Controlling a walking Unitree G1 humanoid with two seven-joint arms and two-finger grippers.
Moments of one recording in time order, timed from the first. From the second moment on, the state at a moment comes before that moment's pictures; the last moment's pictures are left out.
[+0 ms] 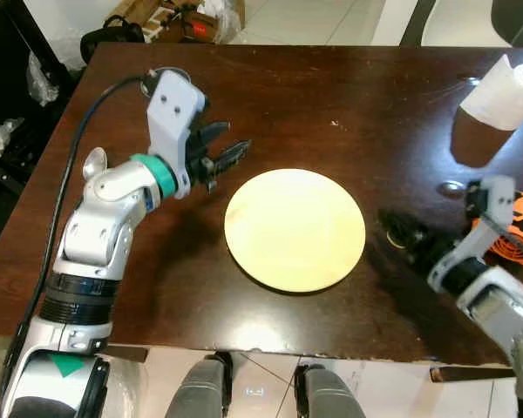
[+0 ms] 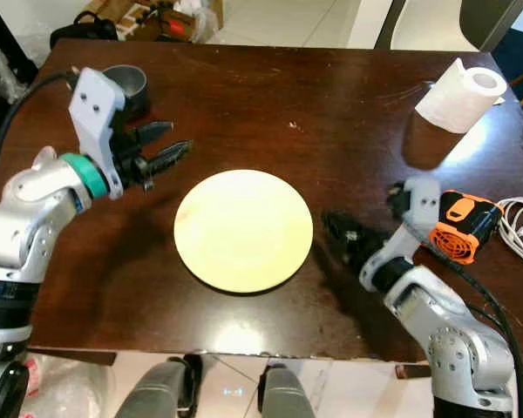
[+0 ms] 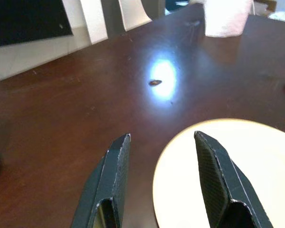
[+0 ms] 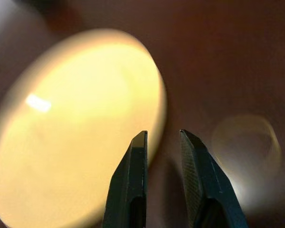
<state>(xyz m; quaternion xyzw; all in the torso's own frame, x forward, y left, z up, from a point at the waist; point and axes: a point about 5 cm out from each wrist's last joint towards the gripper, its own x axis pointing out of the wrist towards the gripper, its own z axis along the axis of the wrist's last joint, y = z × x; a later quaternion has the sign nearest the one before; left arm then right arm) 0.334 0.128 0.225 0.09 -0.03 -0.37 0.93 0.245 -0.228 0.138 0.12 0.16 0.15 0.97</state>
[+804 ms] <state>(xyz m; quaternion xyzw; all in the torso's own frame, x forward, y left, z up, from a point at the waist) 0.329 0.132 0.146 0.00 0.19 -0.45 0.87 0.255 -0.208 0.192 0.05 -0.11 0.10 0.99</state>
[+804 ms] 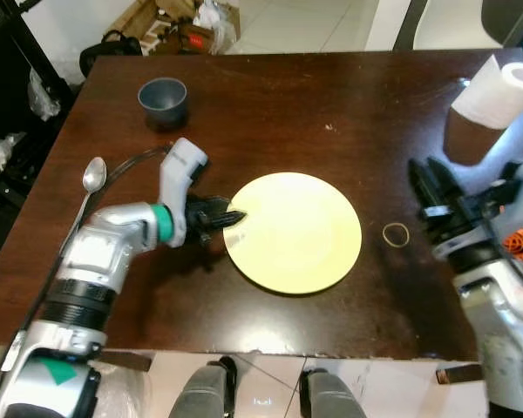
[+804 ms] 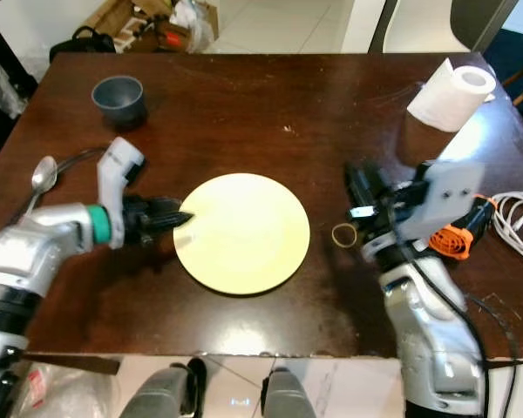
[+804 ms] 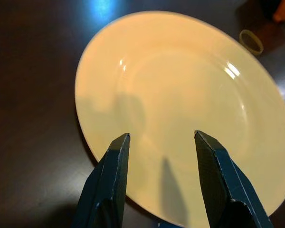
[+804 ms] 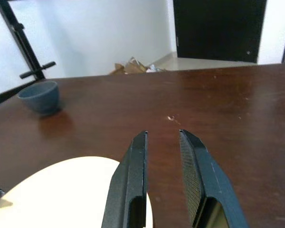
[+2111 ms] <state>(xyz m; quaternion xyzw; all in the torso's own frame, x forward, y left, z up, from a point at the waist) 0.332 0.155 0.154 -0.04 0.16 -0.46 0.87 0.258 -0.203 0.173 0.11 -0.11 0.08 0.98</state>
